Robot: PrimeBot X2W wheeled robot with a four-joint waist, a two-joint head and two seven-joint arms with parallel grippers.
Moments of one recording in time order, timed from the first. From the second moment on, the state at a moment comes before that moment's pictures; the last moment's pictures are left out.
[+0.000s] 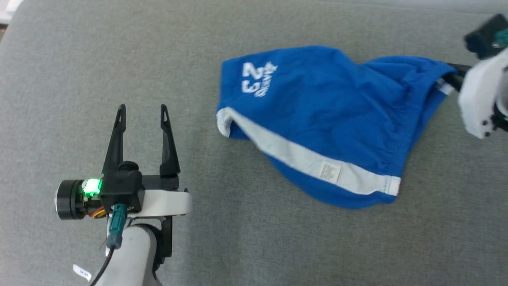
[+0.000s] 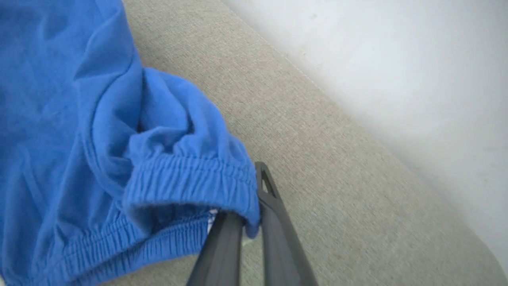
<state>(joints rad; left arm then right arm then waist) -0.23 0.15 -0.19 -0.03 -0.03 0.28 -0.26 -1.19 -0.80 1.28 0.52 0.99 0.13 0.17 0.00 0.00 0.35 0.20</state>
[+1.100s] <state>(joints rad) -0.52 0.35 -0.19 0.32 -0.07 -0.06 -0.19 -0.92 -0.75 0.99 0.60 0.87 0.13 -0.26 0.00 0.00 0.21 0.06</state>
